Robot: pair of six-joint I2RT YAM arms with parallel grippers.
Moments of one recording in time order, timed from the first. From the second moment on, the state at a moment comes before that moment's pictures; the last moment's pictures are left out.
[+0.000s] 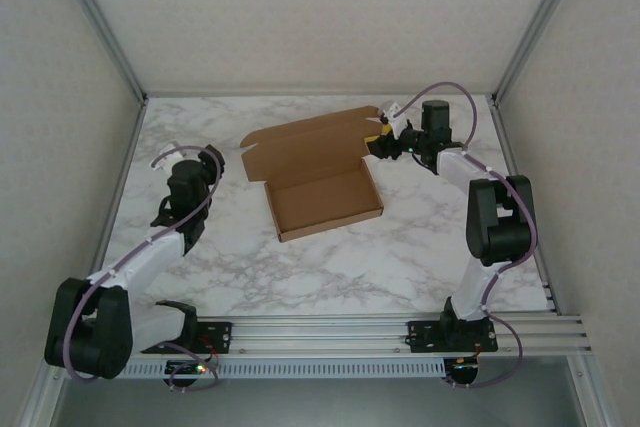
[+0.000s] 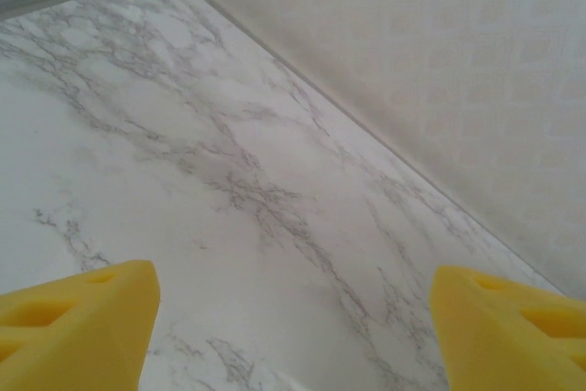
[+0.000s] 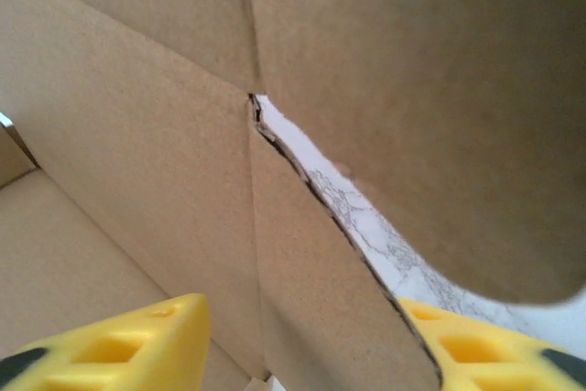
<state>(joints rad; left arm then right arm) -0.15 1.19 0.56 0.30 -0.39 -0.71 0.16 1.83 1.21 0.05 -0.75 -0.48</state>
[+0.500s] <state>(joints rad) -0.13 1.33 0.64 0.36 -0.22 -0.76 0.22 1.78 1.14 0.07 -0.75 -0.49</state>
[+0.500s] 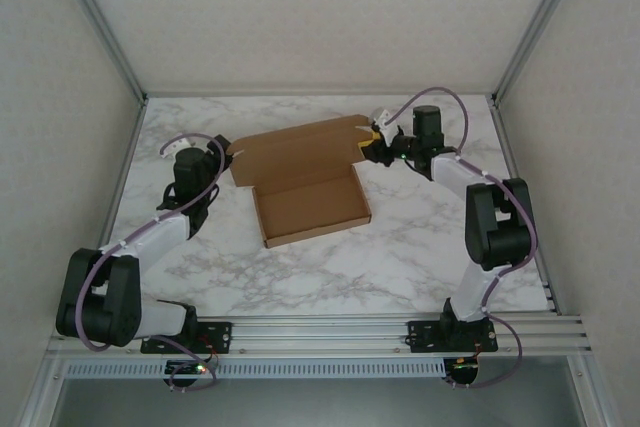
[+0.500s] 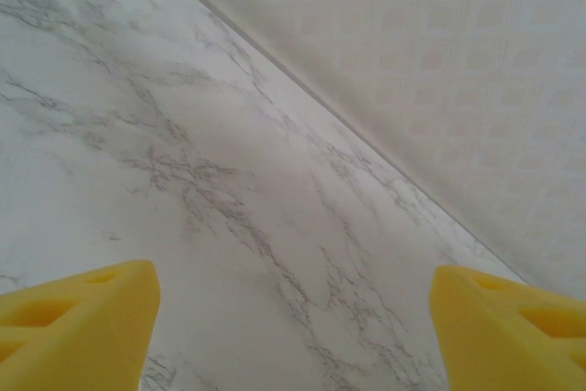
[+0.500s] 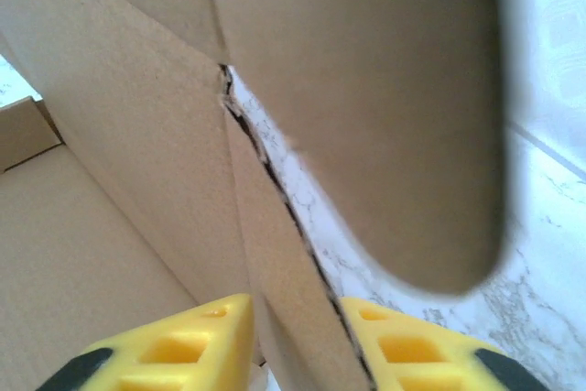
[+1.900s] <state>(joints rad) -0.14 1.26 0.64 0.35 -0.19 -0.80 0.66 1.67 1.10 0.00 0.39 0.11</state>
